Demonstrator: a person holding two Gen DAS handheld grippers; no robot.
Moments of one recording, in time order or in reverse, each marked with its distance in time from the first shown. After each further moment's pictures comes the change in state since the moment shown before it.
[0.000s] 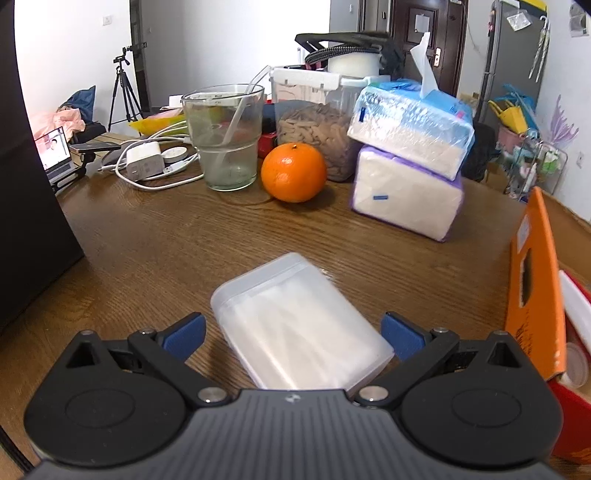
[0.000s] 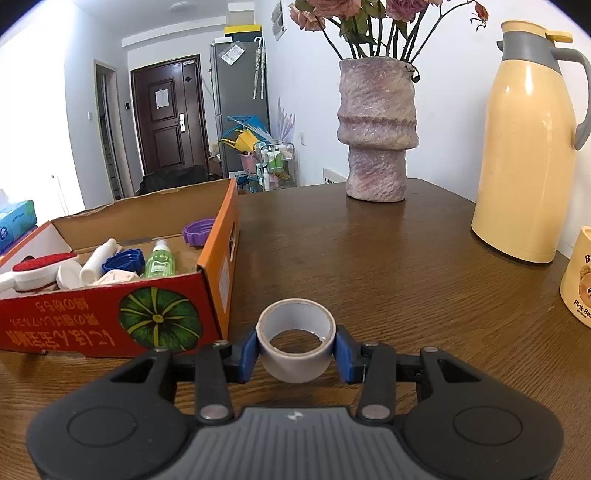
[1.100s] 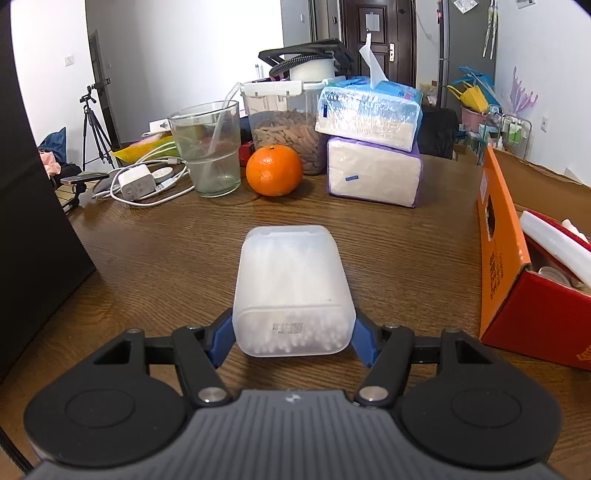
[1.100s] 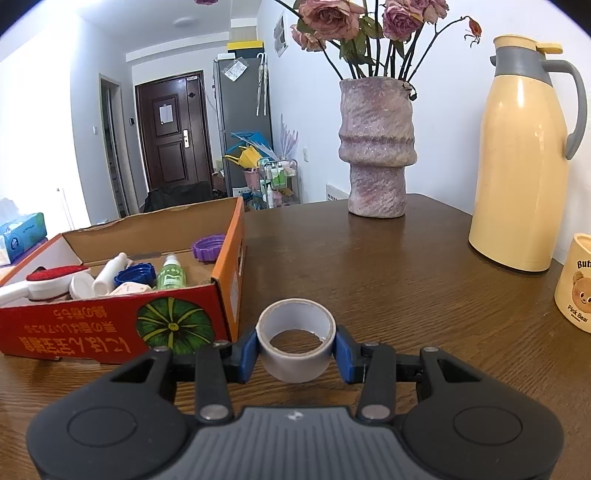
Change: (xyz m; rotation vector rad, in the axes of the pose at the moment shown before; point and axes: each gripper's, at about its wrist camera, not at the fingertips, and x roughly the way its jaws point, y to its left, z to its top) left arm -0.037 0.010 -0.033 0.156 -0.060 -0.058; right arm -0.019 0.000 -0.004 0.005 -0.059 0.014
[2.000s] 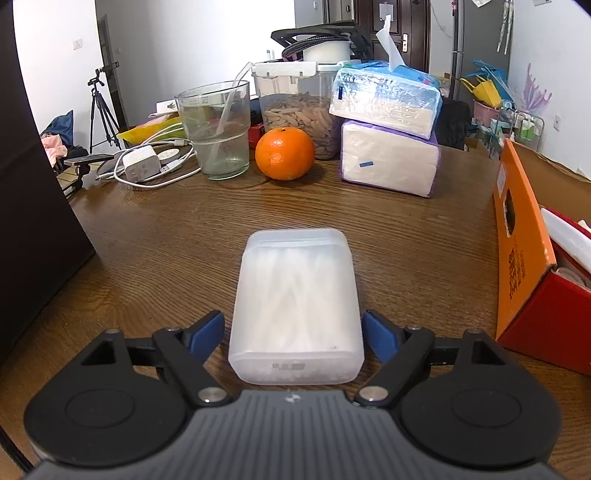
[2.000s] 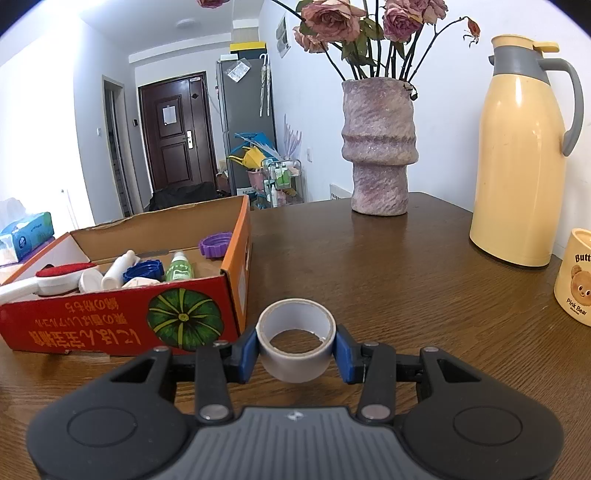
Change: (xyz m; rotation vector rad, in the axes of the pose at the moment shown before) left arm 0.016 0.003 0.001 -0.032 0.052 0.024; right arm -0.007 0.002 -0.005 0.002 0.002 0.013
